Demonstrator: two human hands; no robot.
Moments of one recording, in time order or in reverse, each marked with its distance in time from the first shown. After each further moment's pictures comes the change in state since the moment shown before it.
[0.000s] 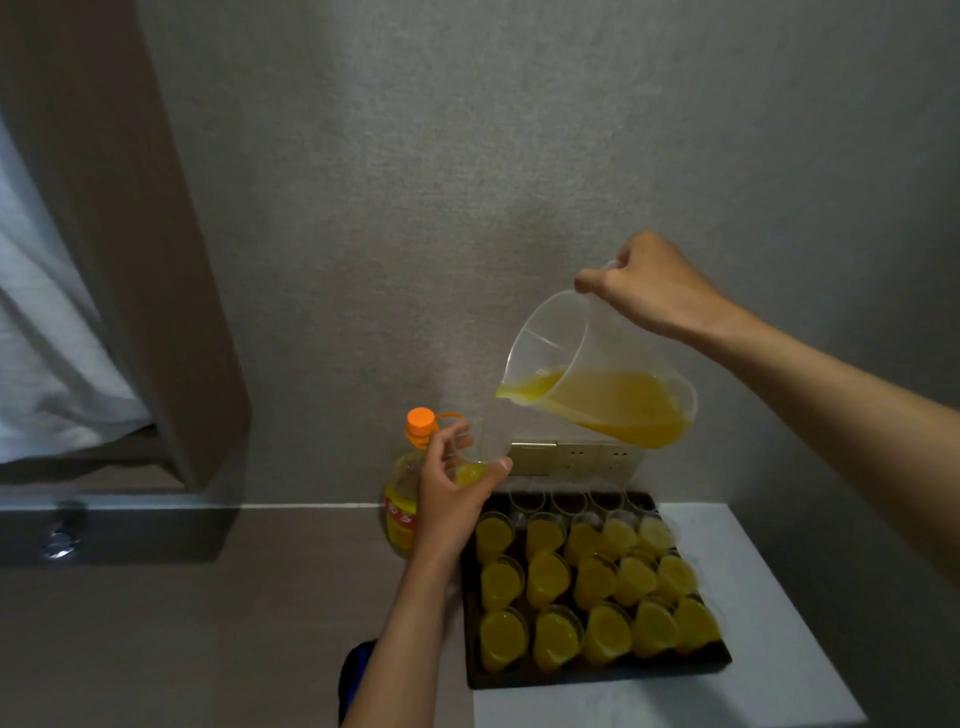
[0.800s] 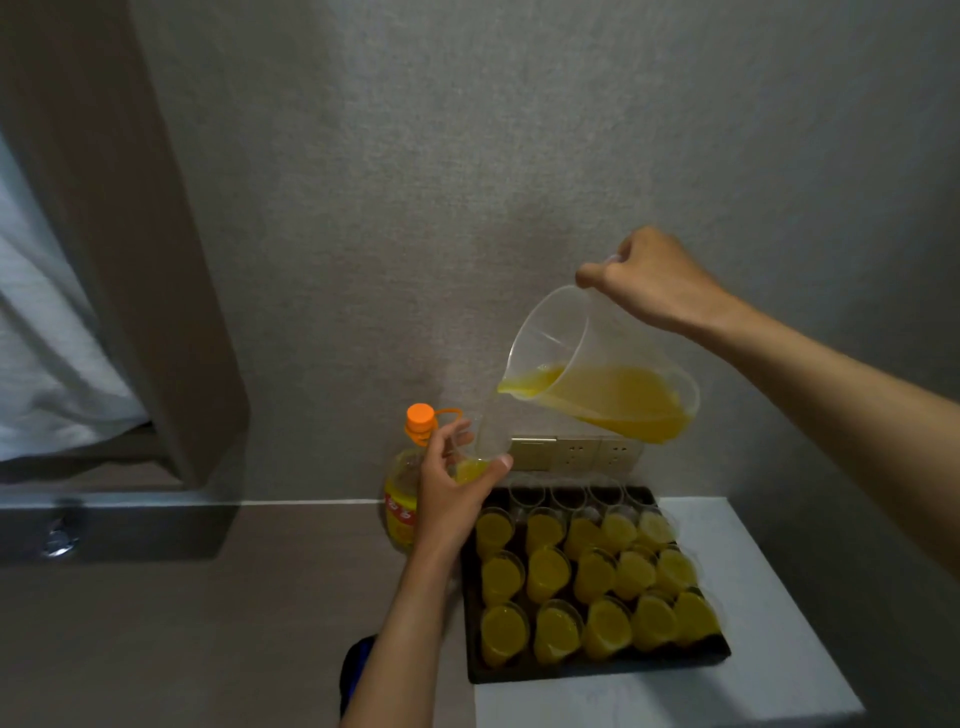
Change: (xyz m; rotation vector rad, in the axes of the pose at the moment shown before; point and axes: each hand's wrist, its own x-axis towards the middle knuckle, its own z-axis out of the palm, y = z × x) left_hand 0.000 0.000 0.001 -0.026 -0.007 -0.015; right_hand 0.001 0.001 0.000 -0.023 -0.003 0.016
